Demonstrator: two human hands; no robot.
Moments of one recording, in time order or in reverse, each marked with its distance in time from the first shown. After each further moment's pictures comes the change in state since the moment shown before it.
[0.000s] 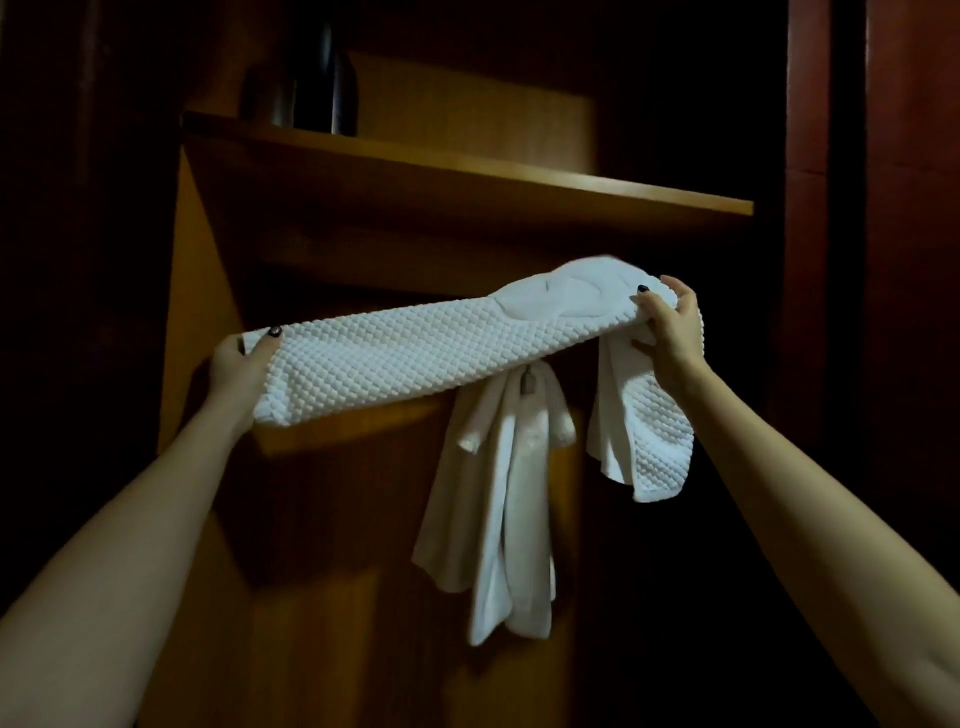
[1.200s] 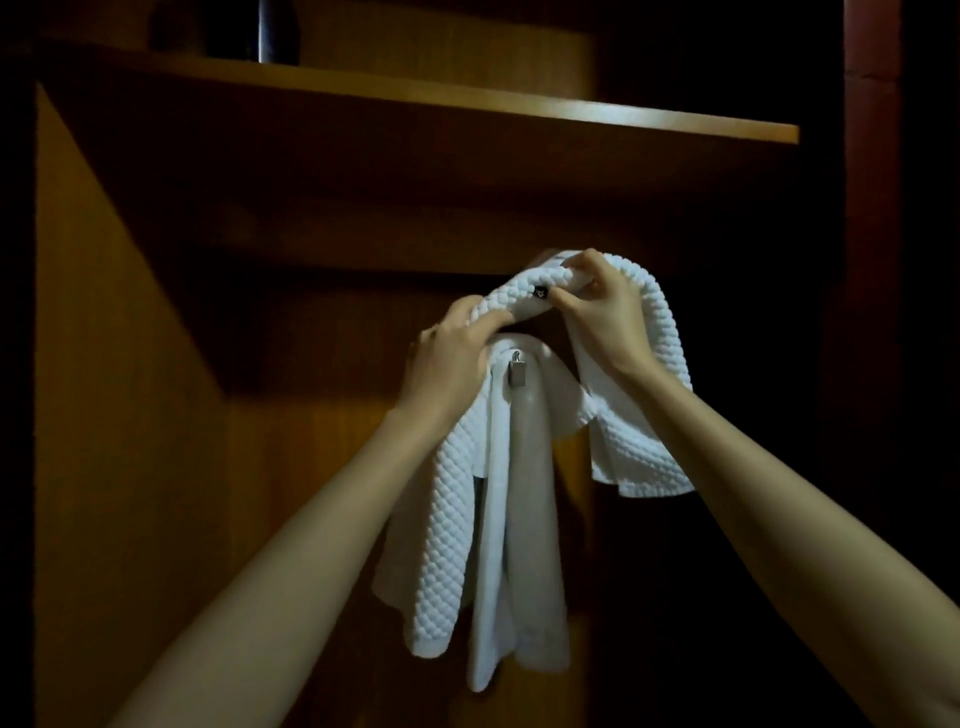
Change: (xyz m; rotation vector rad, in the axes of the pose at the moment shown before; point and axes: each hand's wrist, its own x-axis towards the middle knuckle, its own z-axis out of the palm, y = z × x) left_hand -0.094 0.014 0.198 0.760 -0.339 0.886; right_hand 0.007 0.040 0.052 -0.367 -0.186 -0.557
